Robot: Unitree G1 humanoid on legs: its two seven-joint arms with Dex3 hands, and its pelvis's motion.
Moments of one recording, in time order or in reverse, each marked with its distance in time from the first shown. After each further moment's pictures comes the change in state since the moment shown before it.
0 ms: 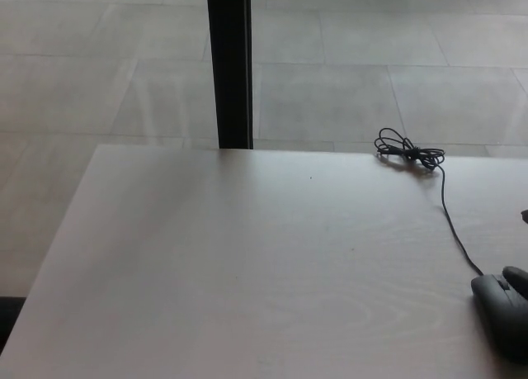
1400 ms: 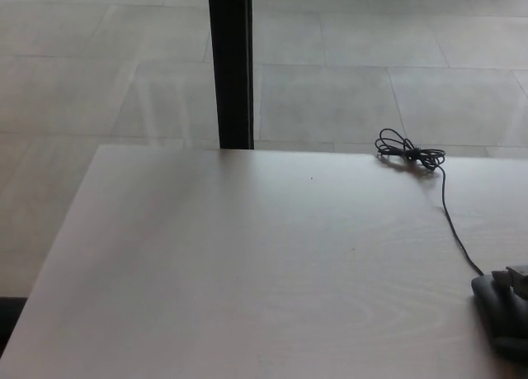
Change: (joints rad) left_arm -0.014 0.010 -0.035 -0.001 -0.031 -0.001 0.012; right_arm -0.051 -0.049 0.202 0.260 -0.435 -0.203 -0.091
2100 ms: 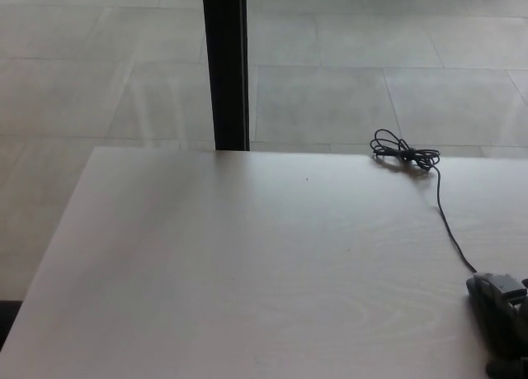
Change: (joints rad) left_arm -0.006 0.006 -0.013 0.000 -0.007 0.000 -0.002; right_arm -0.013 -0.008 0.113 0.021 -0.117 -0.007 -0.038
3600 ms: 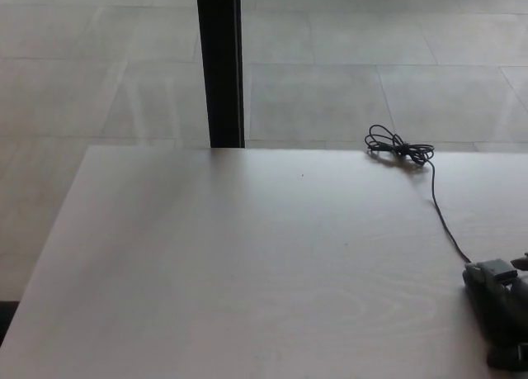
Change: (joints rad) left_arm -0.005 0.012 -0.004 -0.001 -0.002 -0.014 -0.003; right_arm -0.120 0.015 -0.035 0.072 0.008 -0.067 0.100
